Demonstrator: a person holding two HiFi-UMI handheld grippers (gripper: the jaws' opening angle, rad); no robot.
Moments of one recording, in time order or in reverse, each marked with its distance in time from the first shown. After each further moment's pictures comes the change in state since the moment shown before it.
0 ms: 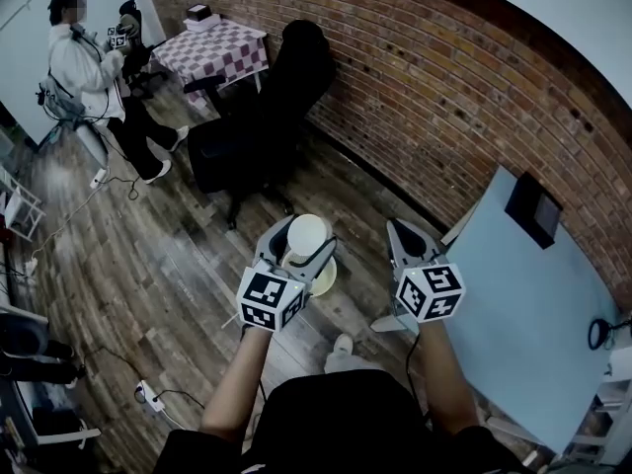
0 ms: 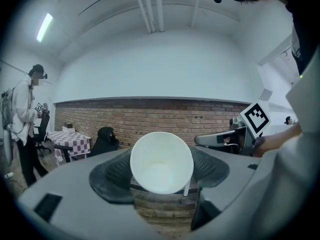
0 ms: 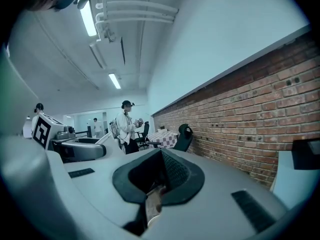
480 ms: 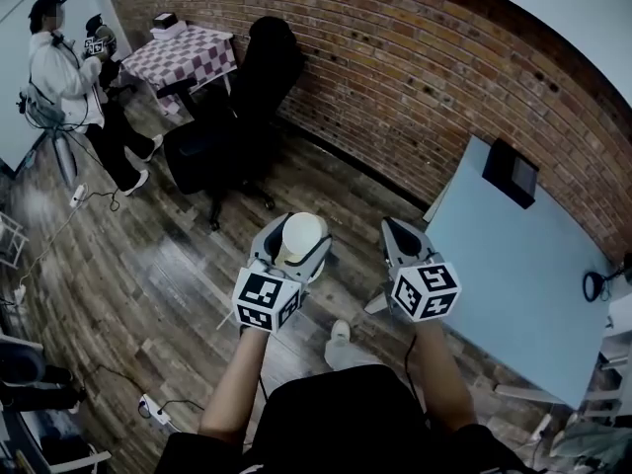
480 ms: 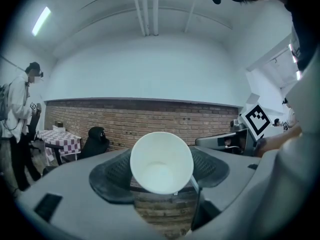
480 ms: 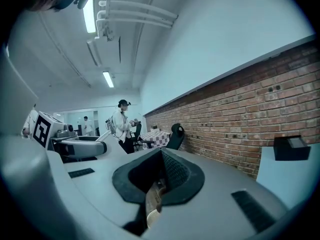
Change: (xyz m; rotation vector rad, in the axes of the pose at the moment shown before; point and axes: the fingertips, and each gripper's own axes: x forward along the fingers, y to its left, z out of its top) left arm -0.044 -0.043 -0.015 0.010 -0.024 -0.107; right arm -0.070 0.029 -0.027 0.005 -0.011 -0.113
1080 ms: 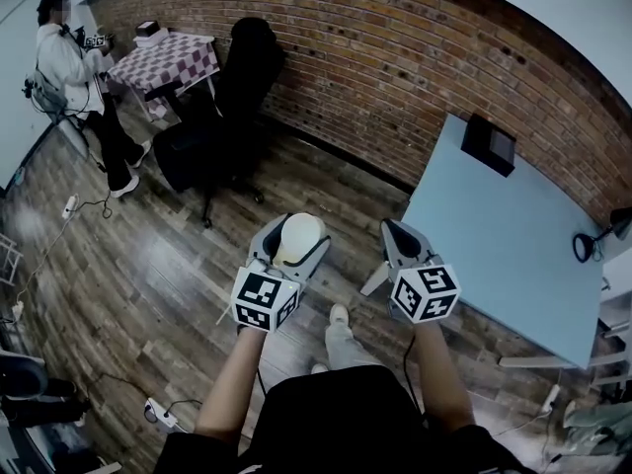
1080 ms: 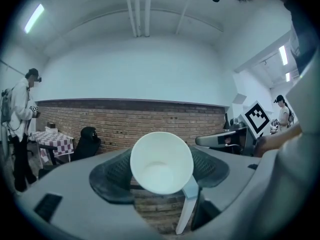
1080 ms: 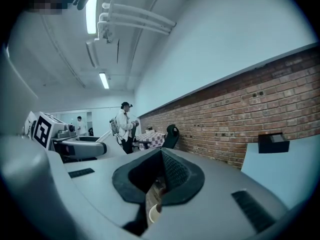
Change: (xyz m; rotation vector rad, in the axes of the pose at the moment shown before) left arm -0.069 -0.063 -0.009 0.037 0.015 -0.099; right arm -0.098 0.041 -0.020 0.020 -0.024 -0.091
